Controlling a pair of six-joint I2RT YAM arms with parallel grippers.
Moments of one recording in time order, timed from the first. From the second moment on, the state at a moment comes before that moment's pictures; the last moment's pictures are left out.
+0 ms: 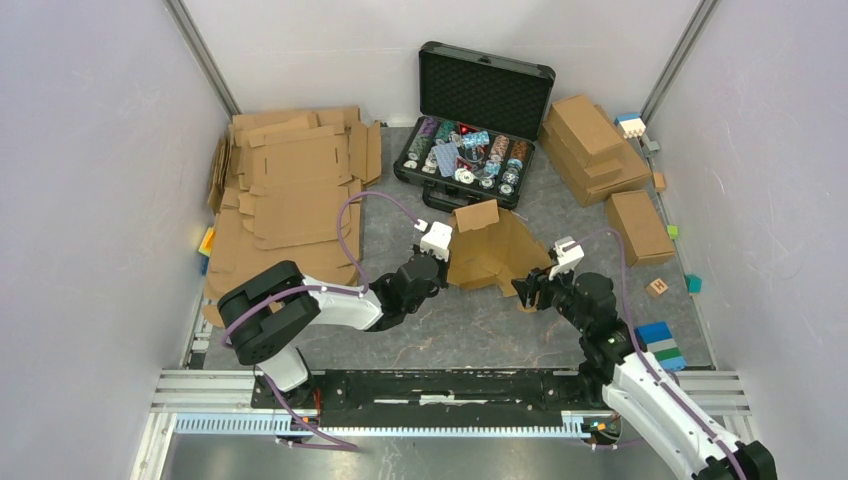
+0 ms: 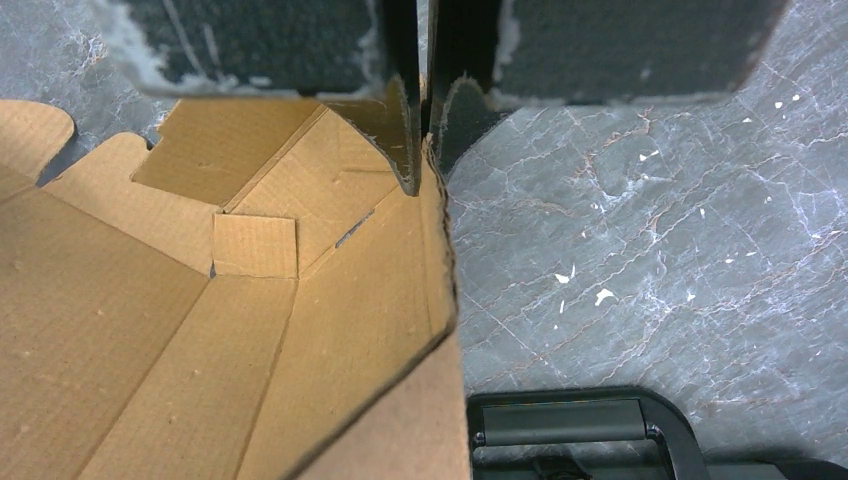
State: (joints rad) left arm -1.01 1.64 0.62 0.69 -0.49 -0.24; right arm 0.42 0.55 0.17 0.04 -0.13 0.15
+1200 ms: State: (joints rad) left arm -1.01 1.63 0.62 0.68 -0.46 -0.24; right arm 0.53 0.55 0.06 0.34 -0.22 0.16
